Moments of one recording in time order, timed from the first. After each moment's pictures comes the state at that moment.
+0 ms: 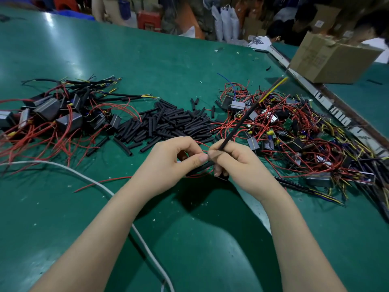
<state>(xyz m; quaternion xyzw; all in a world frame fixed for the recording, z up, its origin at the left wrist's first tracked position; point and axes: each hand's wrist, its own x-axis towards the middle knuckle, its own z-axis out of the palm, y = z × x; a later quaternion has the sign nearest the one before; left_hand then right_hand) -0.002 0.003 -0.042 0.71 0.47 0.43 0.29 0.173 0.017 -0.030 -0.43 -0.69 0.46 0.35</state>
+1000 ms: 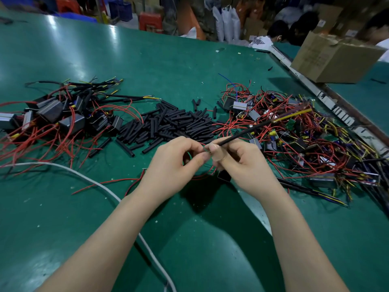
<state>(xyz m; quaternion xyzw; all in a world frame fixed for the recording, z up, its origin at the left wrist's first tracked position) 0.008 0.001 -0.047 0.70 0.52 0.45 0.19 0.173 0.018 -0.032 -0.42 -0.74 0.34 0.39</state>
